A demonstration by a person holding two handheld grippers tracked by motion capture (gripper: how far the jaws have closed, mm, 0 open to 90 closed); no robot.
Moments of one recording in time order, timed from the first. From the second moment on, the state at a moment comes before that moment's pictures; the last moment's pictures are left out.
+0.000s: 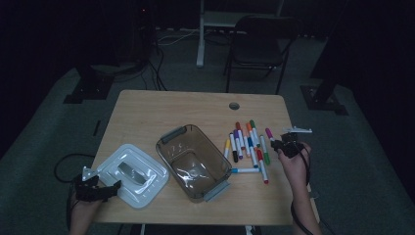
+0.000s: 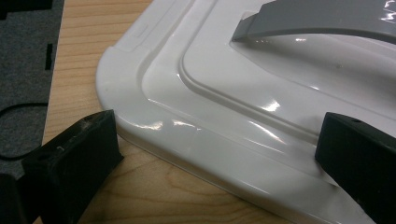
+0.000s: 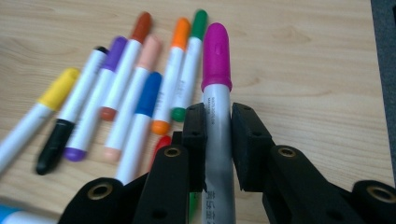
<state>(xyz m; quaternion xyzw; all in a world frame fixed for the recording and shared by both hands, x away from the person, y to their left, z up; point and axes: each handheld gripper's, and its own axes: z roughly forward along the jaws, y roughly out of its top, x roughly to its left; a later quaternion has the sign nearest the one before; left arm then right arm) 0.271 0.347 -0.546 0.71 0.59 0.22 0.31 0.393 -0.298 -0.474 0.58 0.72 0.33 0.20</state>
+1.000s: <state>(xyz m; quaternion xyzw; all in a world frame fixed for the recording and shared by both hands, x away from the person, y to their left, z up) 0.271 0.347 -0.546 0.71 0.59 0.22 0.31 0.338 -0.197 -0.372 0.44 0.77 0.40 0.21</state>
